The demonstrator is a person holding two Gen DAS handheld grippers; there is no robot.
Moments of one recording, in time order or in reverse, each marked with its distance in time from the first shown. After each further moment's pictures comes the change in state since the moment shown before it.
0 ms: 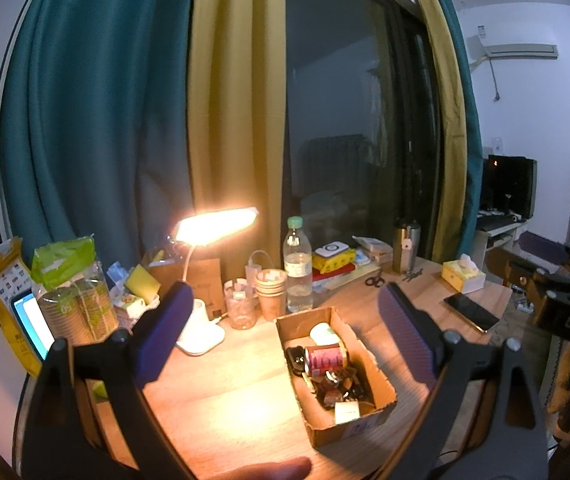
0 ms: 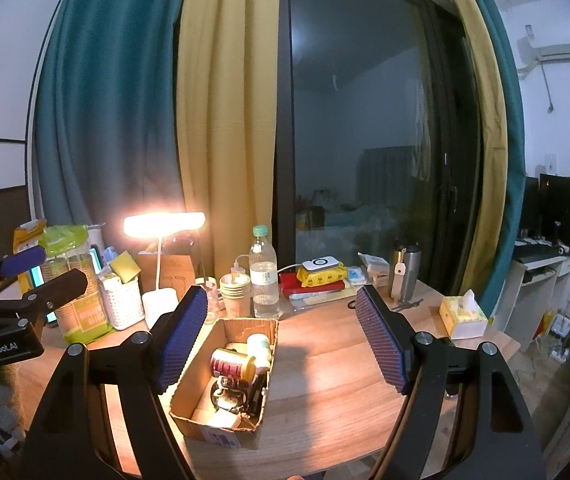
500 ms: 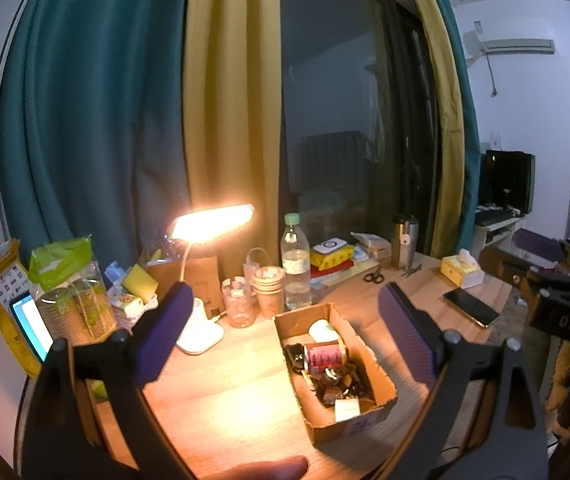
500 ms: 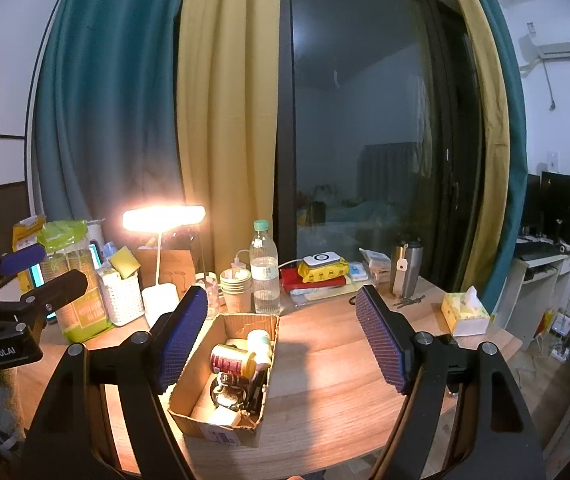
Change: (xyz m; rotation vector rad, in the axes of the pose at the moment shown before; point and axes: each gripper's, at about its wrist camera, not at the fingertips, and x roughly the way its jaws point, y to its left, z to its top) left arm 0.001 -0.005 -0.003 0.019 0.004 0.003; right arm 0.002 -0.001 -0.002 -0.002 0.008 0.001
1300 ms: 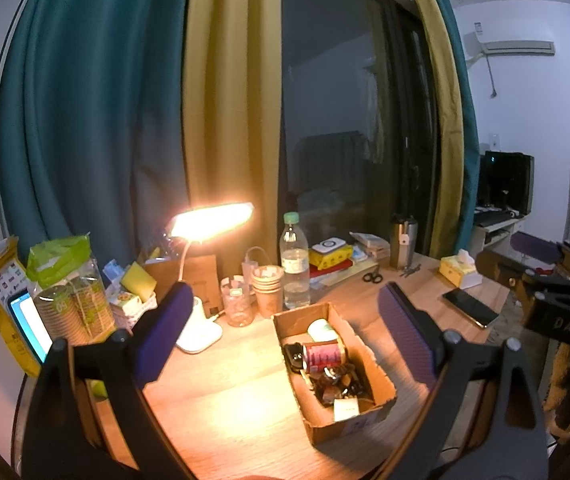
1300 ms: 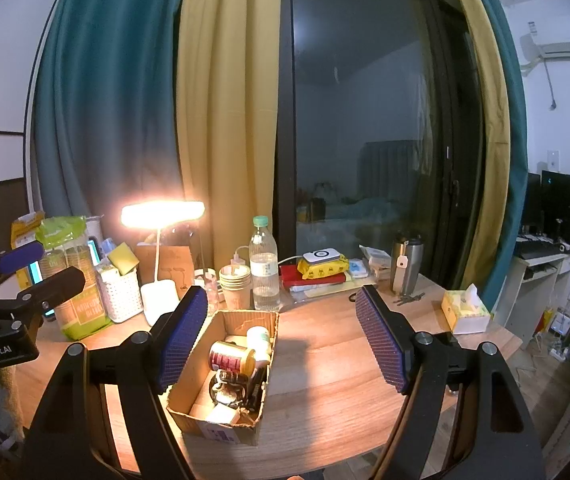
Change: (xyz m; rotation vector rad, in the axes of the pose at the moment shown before) left arm 0.002 0.002 0.000 -0.007 0.001 -0.008; right arm 0.001 -0.001 0.001 0.001 0.004 0.001
